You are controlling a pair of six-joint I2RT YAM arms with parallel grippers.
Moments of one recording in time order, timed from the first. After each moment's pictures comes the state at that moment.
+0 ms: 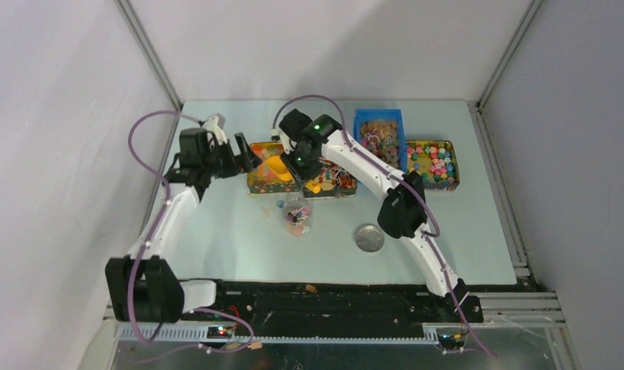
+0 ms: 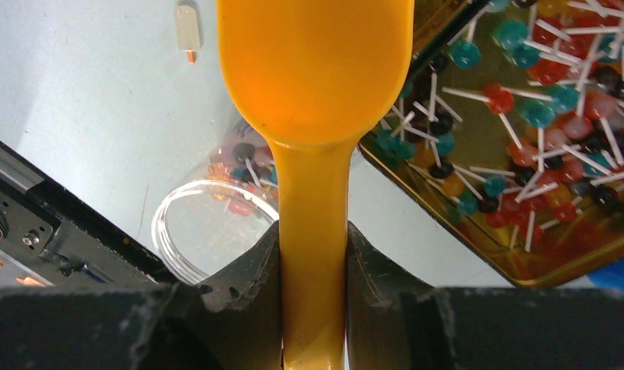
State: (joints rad) left arm -0.03 1.21 0.94 -0.36 0.34 -0.32; right arm 0.81 2.35 2.41 -1.25 -0.14 0.11
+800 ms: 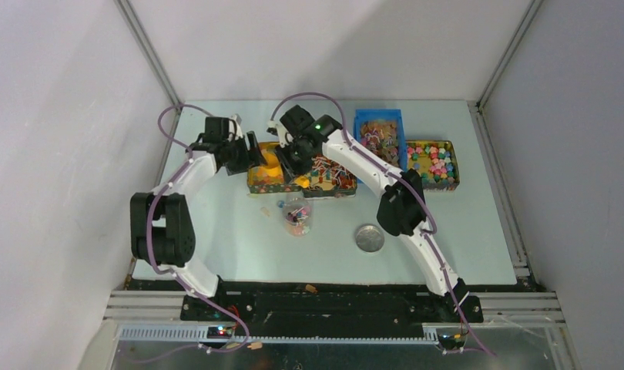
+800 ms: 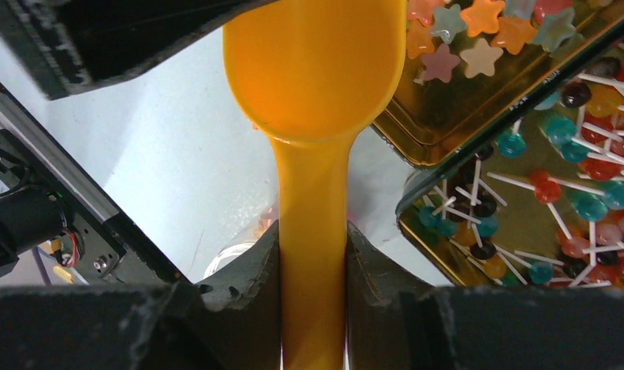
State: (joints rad) left arm -0.07 1.64 1.19 -0.43 0.27 -0.33; right arm 0.78 2.39 2.39 -1.07 -0.30 0.16
